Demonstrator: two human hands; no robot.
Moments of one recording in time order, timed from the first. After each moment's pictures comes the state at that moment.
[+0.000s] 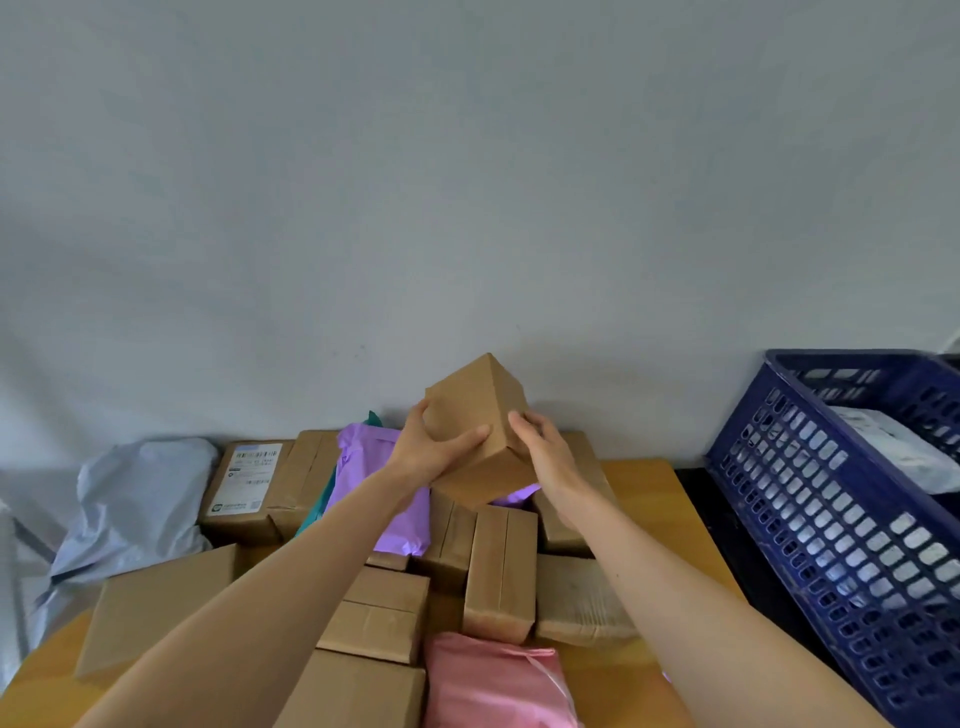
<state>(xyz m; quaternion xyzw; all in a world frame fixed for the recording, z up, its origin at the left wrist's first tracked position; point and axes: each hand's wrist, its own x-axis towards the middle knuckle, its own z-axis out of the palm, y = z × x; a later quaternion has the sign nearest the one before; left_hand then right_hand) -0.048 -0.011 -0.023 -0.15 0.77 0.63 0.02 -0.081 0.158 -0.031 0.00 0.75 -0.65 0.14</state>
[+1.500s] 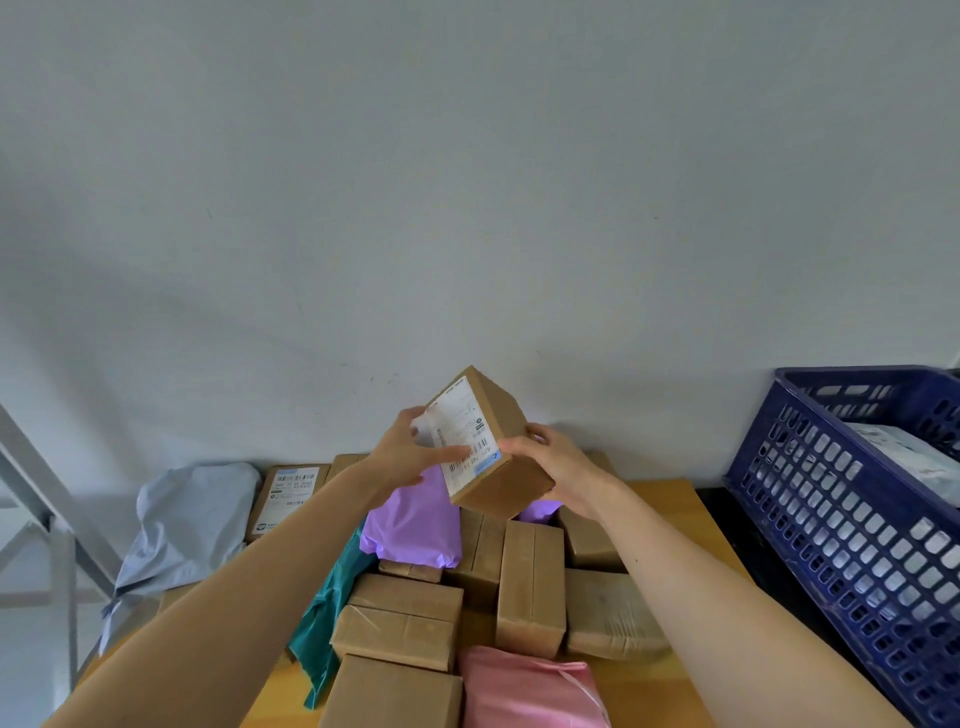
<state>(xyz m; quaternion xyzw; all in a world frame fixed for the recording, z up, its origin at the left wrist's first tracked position) -0.023 -0.072 0.011 -0.12 0.77 0.62 0.04 -0.067 0.144 0.001 -0.07 0.74 -0.63 0.23</state>
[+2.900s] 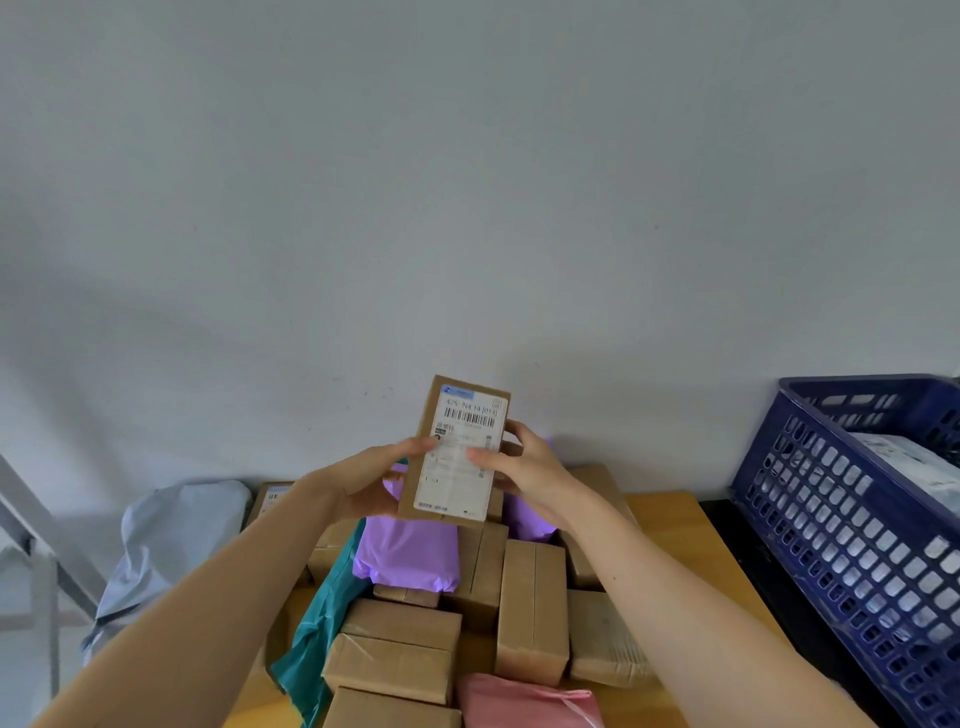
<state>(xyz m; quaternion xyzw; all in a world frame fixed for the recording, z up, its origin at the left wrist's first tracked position) -0.035 -0.111 0.011 -0.09 0.66 0.71 0.23 -0.071 0.110 0.011 -0.10 0.68 -0.70 0.21</state>
